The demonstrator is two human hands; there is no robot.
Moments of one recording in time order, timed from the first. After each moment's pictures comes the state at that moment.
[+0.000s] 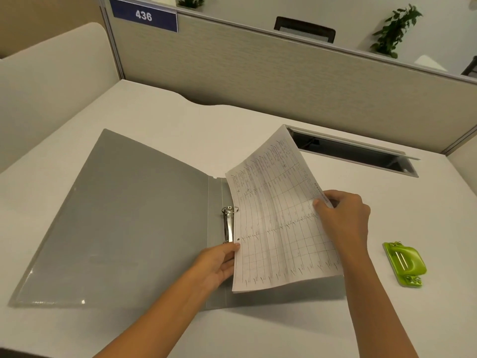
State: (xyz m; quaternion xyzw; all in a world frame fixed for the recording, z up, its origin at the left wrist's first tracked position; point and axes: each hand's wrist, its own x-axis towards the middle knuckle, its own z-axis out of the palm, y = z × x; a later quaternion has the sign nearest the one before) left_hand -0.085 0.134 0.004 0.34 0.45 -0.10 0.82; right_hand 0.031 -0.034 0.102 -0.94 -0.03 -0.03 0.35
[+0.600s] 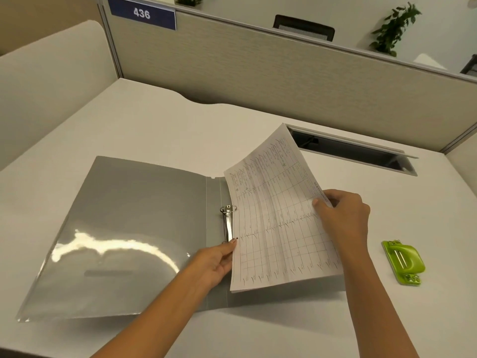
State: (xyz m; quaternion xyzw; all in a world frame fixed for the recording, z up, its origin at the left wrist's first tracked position) left_hand -0.085 0.138 0.004 0.26 0.45 -0.09 0.85; right_hand 0.033 -0.036 0.101 -0.94 -0.03 -0.03 0.35
